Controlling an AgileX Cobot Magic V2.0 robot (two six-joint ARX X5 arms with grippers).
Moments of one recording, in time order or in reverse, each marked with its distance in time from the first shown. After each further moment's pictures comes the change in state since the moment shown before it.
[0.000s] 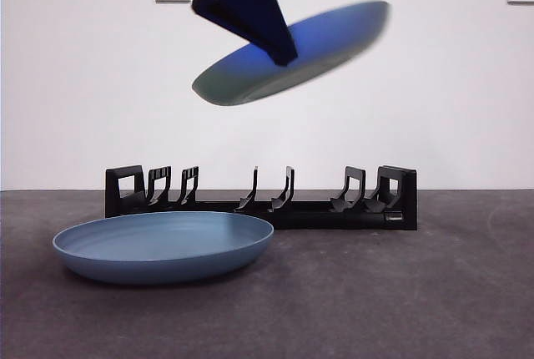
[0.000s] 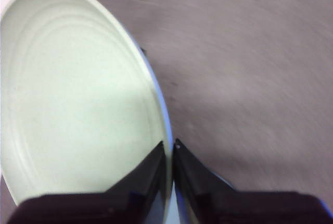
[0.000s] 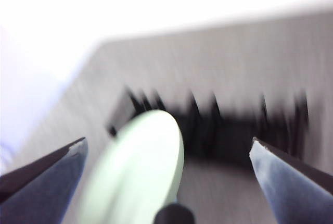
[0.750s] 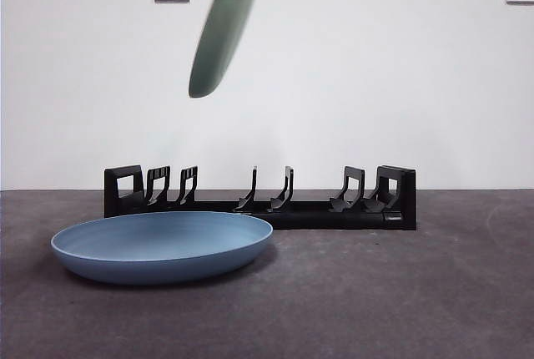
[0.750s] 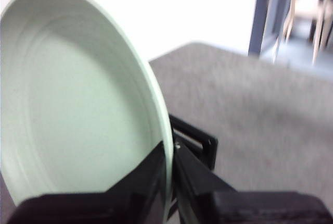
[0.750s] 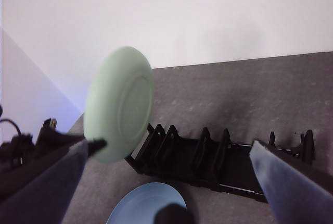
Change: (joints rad) left arm 0.449 0.007 0.000 0.453 0.457 -0.646; right arm 0.000 -0.092 0.004 0.011 0.000 0.028
